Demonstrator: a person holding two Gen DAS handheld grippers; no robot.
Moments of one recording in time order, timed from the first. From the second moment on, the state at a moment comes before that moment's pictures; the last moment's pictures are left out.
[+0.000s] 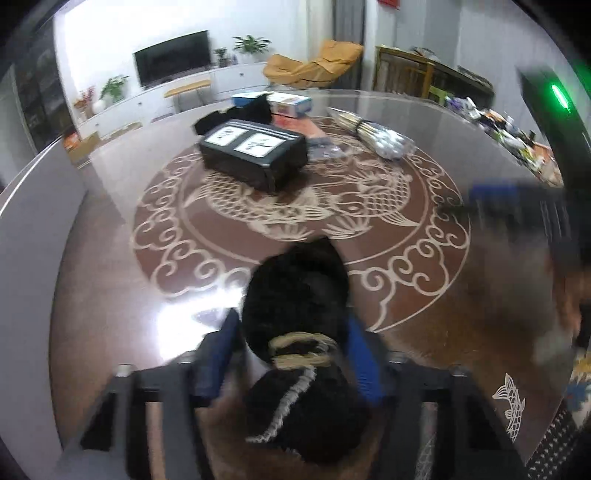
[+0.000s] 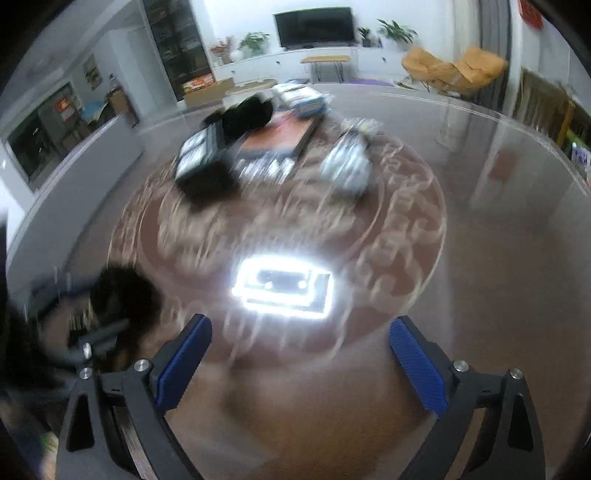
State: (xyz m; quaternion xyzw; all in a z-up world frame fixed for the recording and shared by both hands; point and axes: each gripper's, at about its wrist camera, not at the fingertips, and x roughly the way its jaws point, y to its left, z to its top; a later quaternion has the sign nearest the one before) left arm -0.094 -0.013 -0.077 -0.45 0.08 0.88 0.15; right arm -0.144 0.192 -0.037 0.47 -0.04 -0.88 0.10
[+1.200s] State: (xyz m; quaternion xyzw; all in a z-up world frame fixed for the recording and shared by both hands) left arm 0.067 -0.147 0.047 -0.33 -0.10 0.94 0.08; right arm -0.027 0.087 0.000 0.50 -0.21 -0.79 0.28
